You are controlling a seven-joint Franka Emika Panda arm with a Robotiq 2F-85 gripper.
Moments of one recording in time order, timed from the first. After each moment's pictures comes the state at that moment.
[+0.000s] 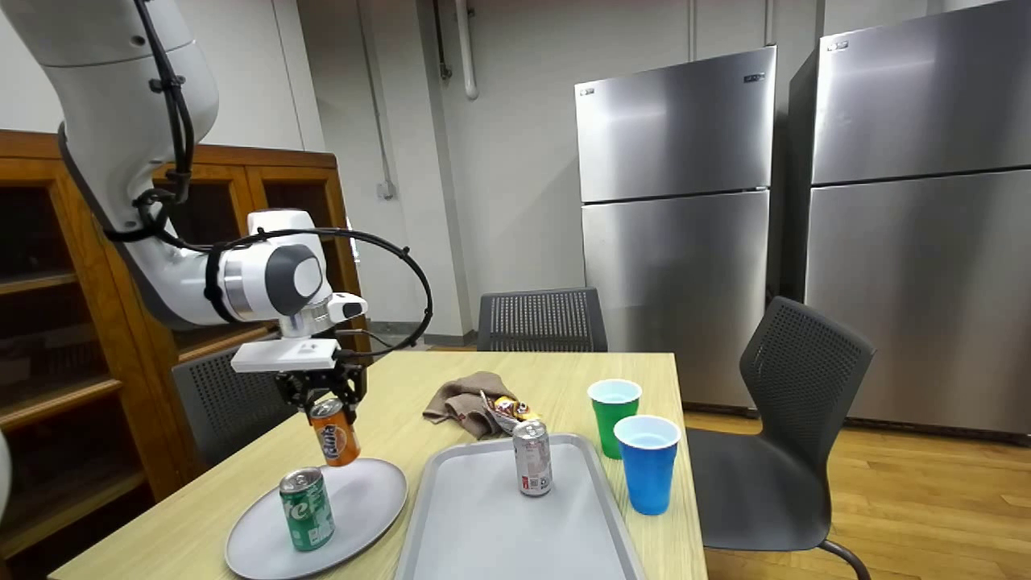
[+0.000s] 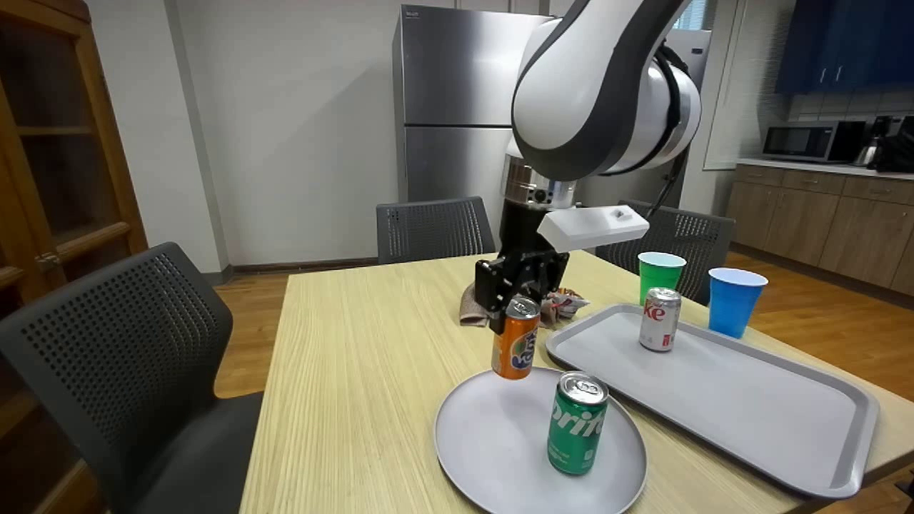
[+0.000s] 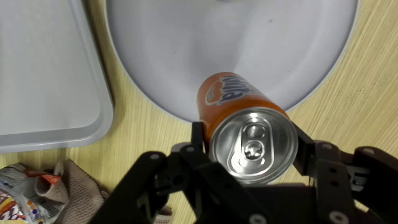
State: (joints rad) arm 0.19 0.23 0.14 -2.39 -0.04 2.75 0.02
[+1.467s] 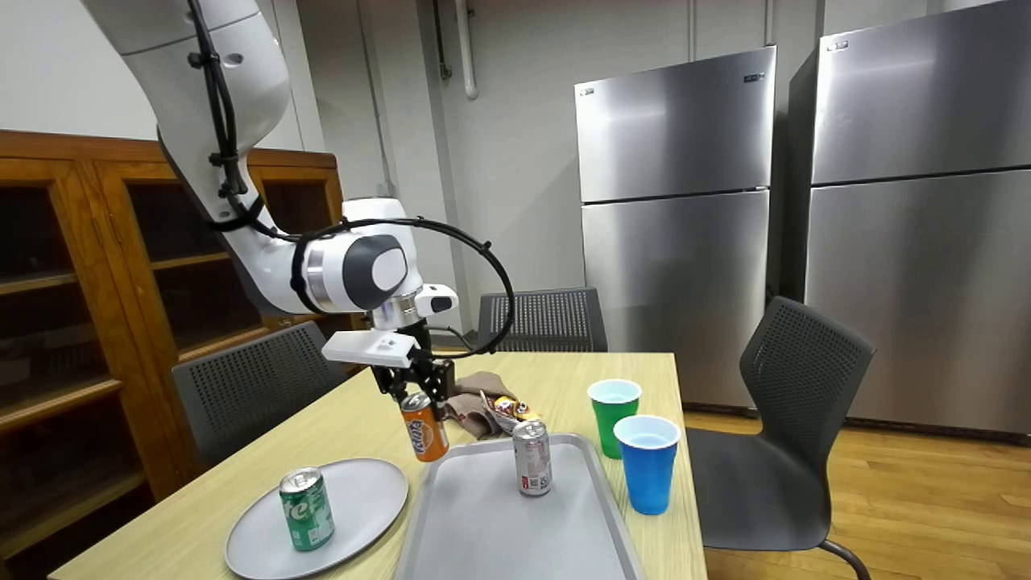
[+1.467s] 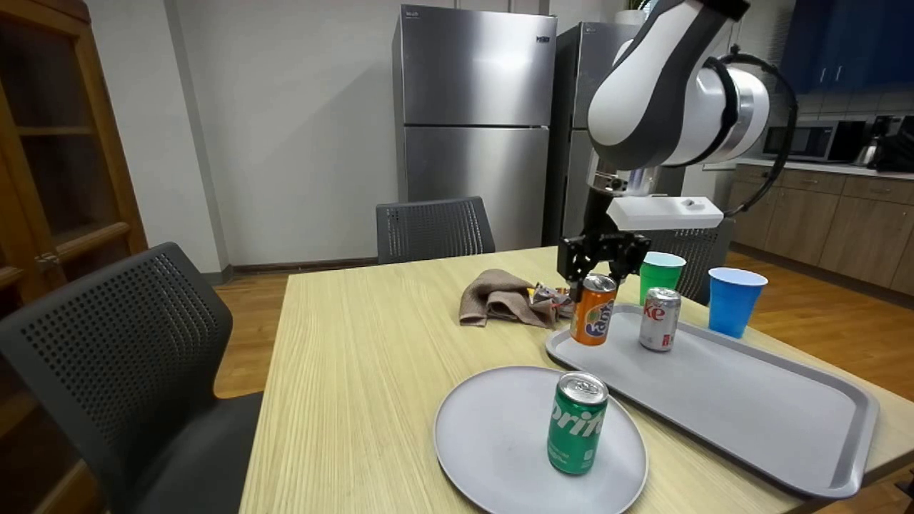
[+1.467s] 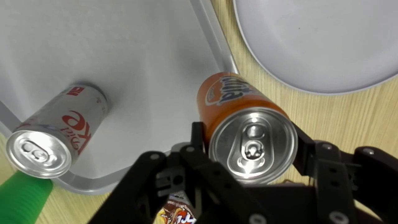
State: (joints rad) arm 0.08 0.22 -0.02 -2.40 0.00 2.76 0.06
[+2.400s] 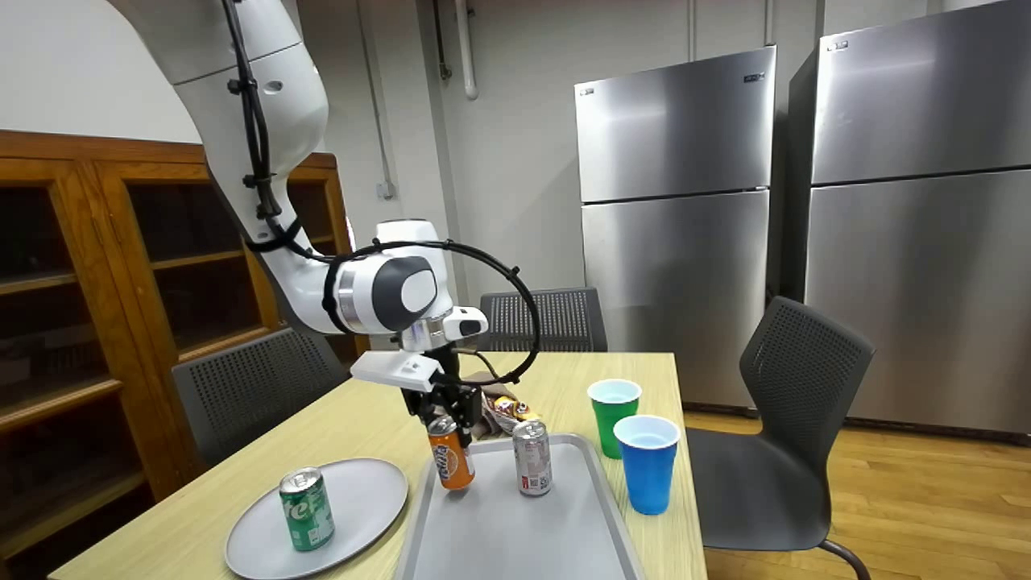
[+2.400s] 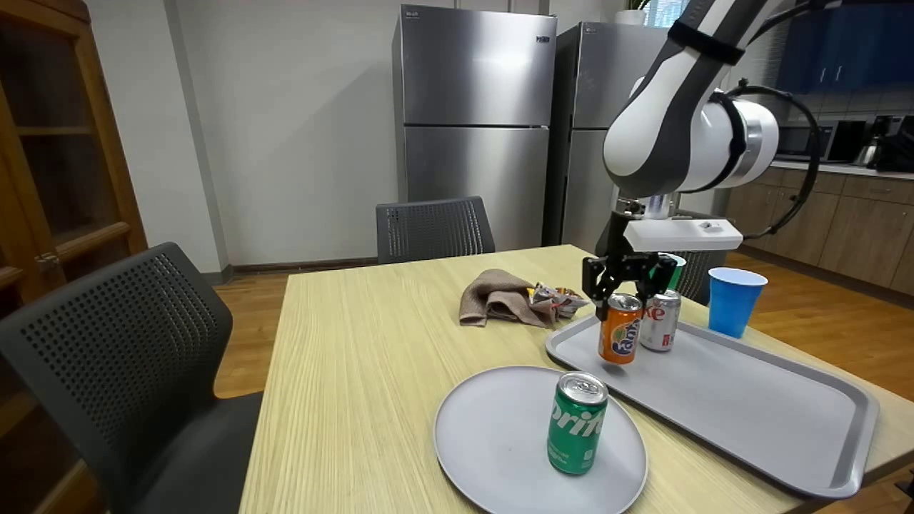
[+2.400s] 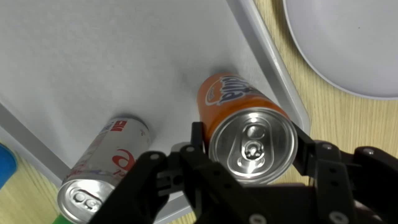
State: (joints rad) arm 0.06 0.30 -0.08 -2.37 0.00 2.76 0.11
